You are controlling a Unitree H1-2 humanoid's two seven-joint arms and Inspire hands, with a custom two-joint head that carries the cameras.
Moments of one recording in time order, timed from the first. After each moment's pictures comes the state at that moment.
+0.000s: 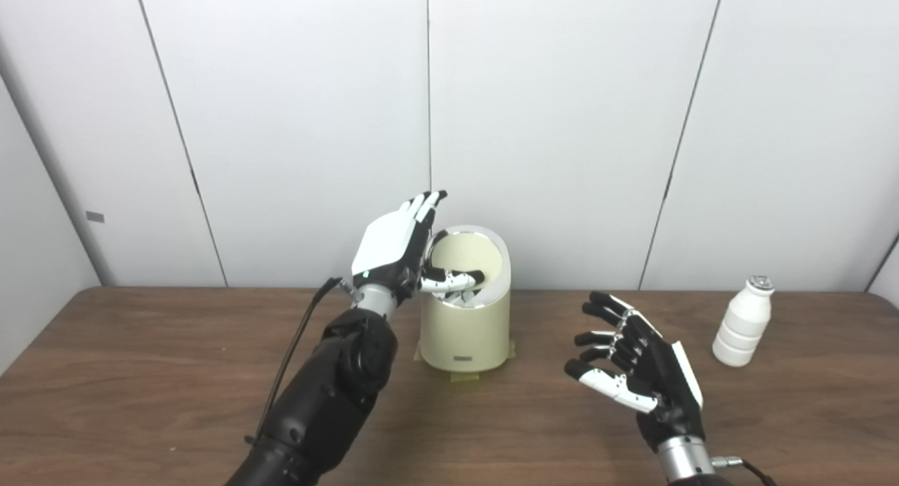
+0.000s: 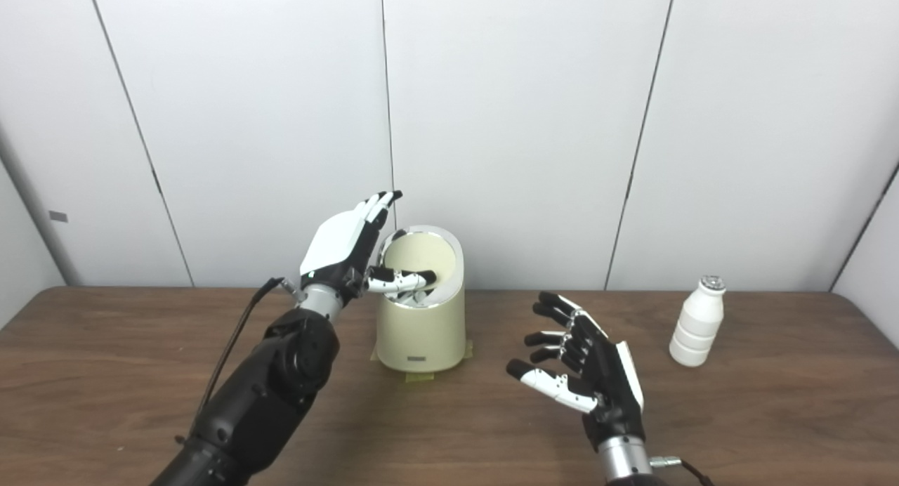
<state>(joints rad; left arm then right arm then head) -0.79 0.18 -0.41 0.44 0.75 0.20 0.10 -0.23 -0.05 -0.05 0.09 0.02 -0.12 -0.02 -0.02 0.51</state>
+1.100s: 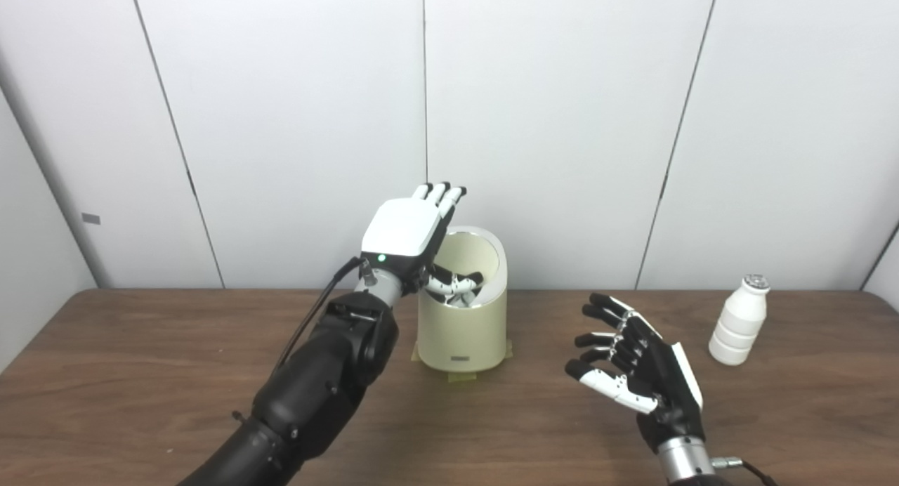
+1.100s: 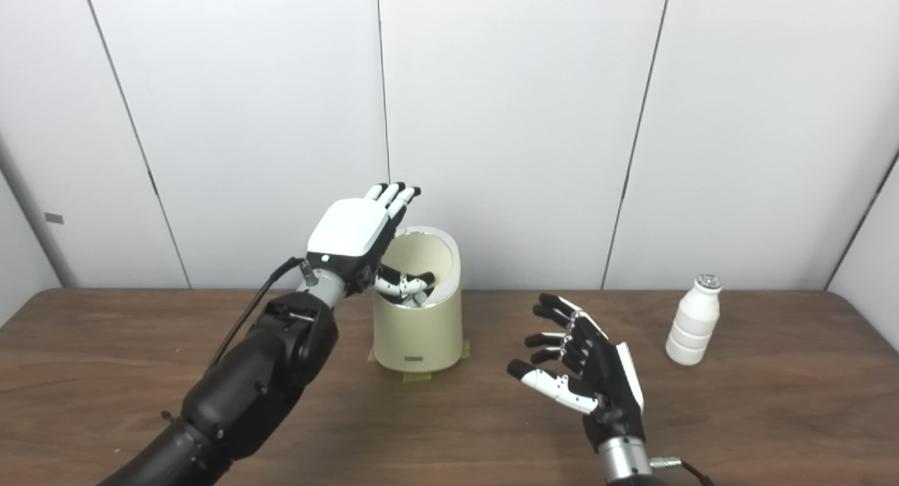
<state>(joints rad) -0.81 0.23 -0.50 0.36 0.93 0.26 -0.03 -0.23 -0.05 -0.05 0.10 0.01 -0.12 -0.02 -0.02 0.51</state>
